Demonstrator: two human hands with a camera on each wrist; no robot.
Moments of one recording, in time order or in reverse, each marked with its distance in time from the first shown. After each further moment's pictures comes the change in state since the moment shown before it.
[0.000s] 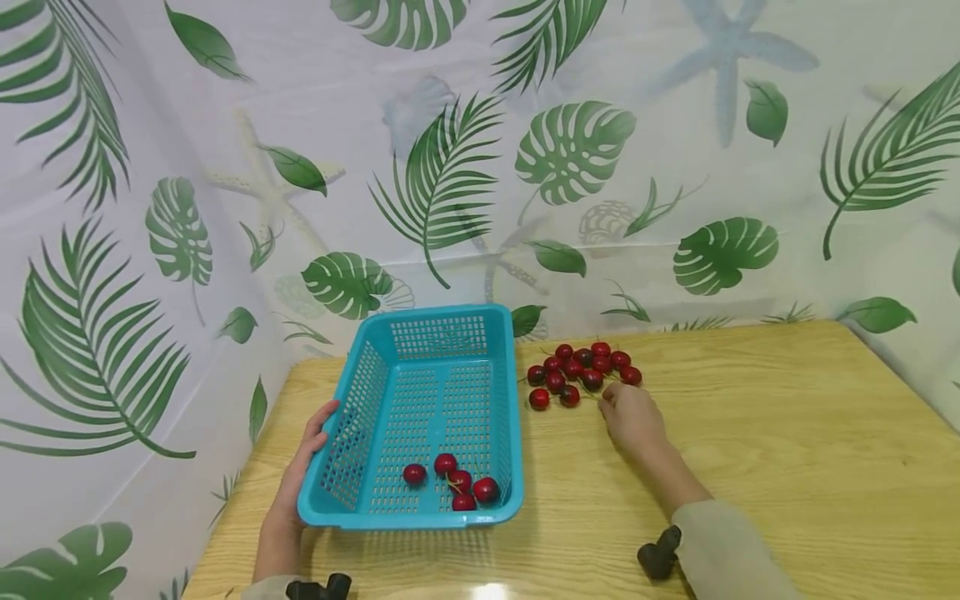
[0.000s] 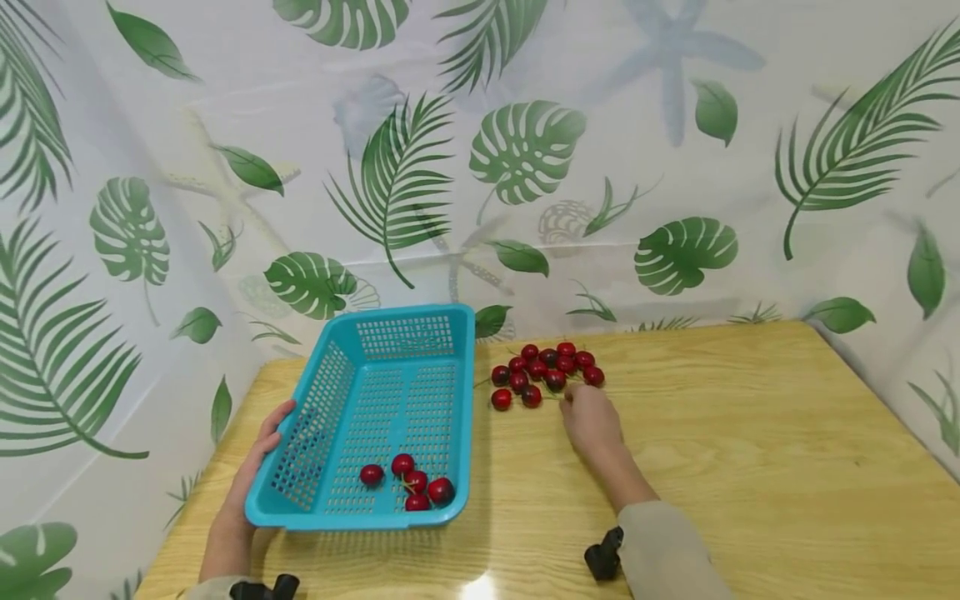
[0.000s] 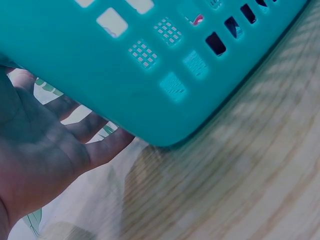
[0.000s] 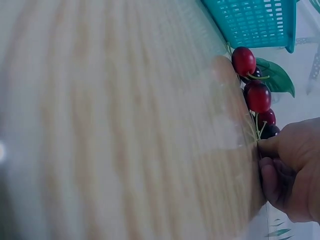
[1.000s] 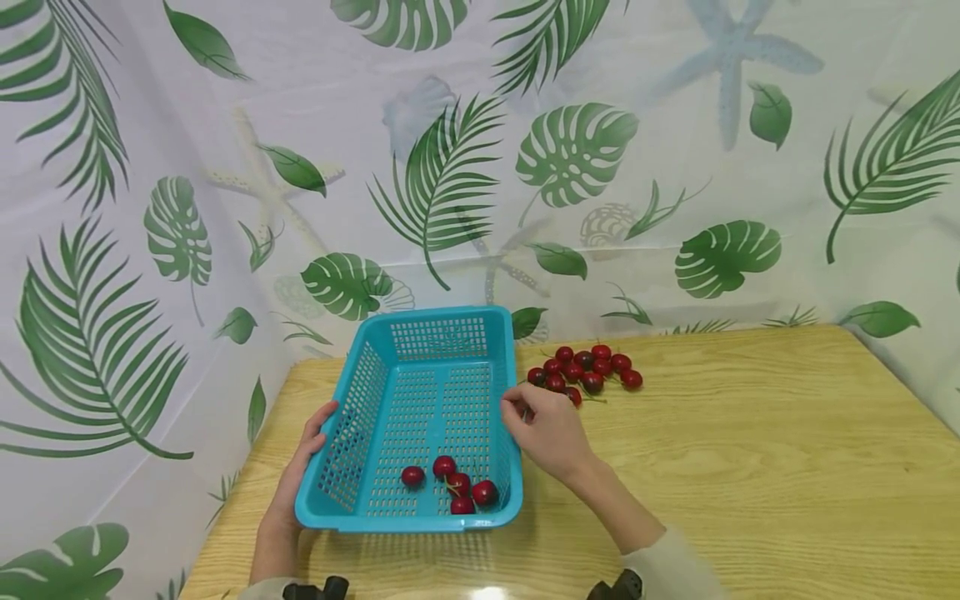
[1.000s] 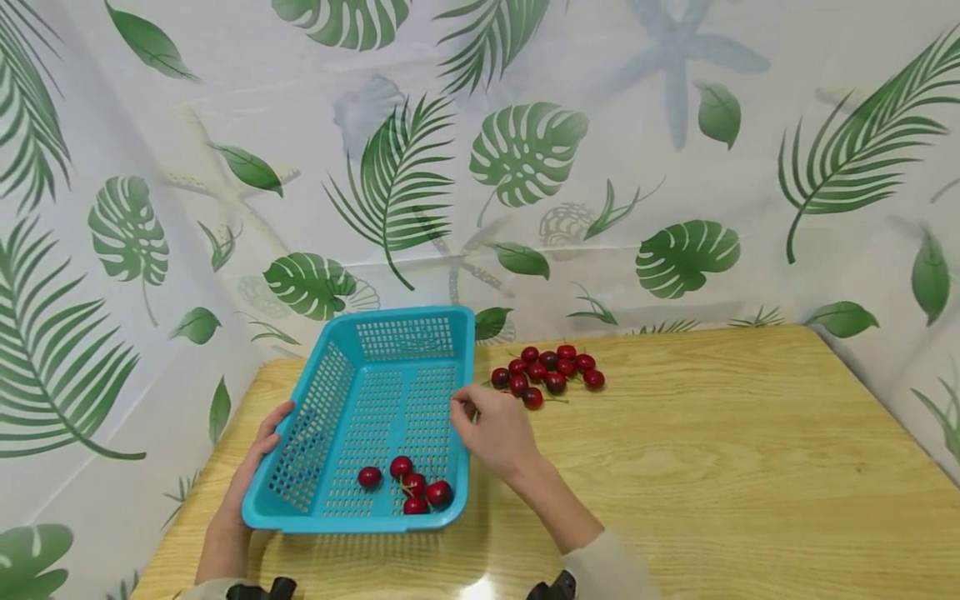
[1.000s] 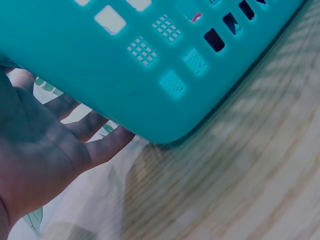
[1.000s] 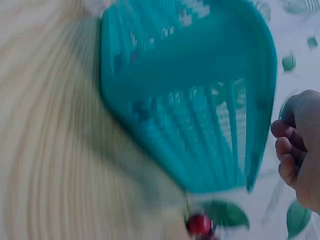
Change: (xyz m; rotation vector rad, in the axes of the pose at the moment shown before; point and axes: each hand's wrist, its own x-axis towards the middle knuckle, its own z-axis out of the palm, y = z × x) left_hand -0.001 0.002 0.000 -0.015 -0.012 -0.006; right_hand -0.039 -0.134 0.003 0.377 0.265 -0.554
